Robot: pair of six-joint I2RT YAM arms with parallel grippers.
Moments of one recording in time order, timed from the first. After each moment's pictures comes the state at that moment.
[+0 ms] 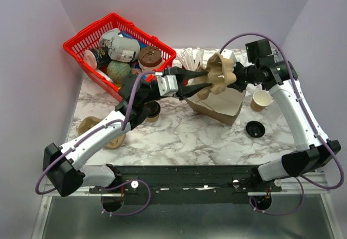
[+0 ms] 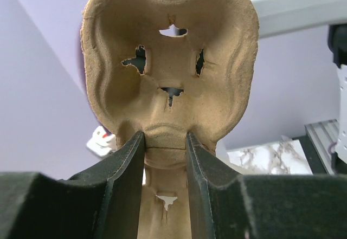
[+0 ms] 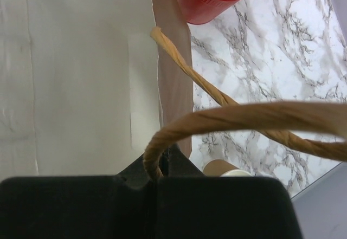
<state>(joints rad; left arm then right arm) -0.77 1.26 1.15 0.63 0.68 0.11 0.32 1.45 1.69 -1.10 -0.33 -0.71</state>
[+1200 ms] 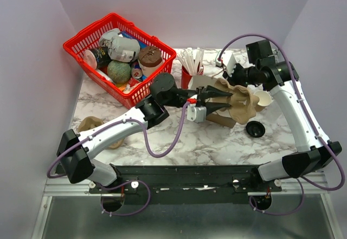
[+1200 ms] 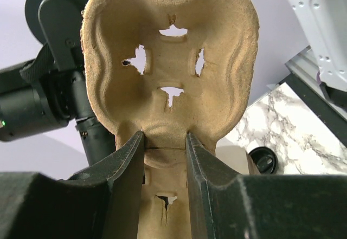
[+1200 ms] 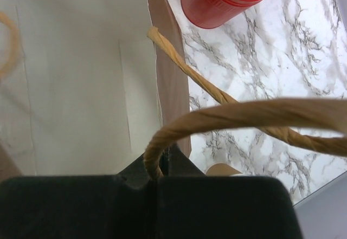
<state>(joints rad) -0.93 1.42 1.24 0.42 0.84 0.64 0.32 1.44 1.69 -1.12 -0.37 -0.74</state>
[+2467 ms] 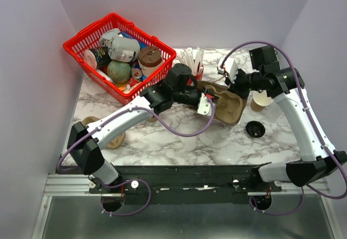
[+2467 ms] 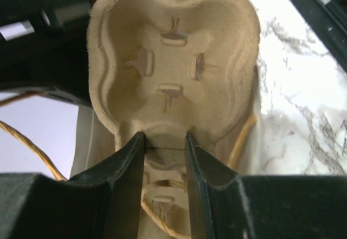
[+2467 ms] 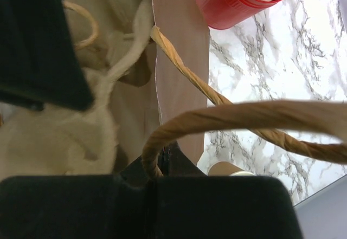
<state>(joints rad) -0.86 1.54 1.42 -0.27 0.74 0.97 0.33 1.36 1.63 -1.15 -0.40 -0.79</state>
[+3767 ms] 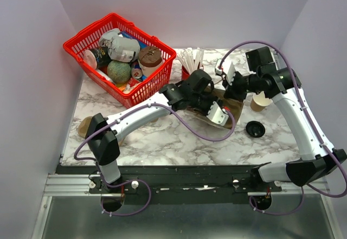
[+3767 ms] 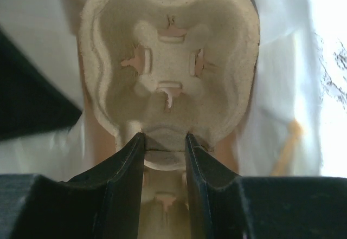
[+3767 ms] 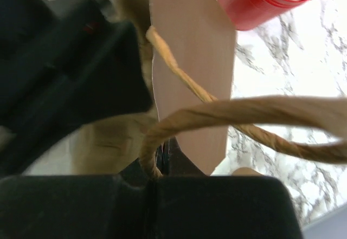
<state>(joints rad) -0.94 1.73 1.62 -0.60 0.46 1.20 0.36 1.36 1.61 -1.16 -0.43 -0.72</state>
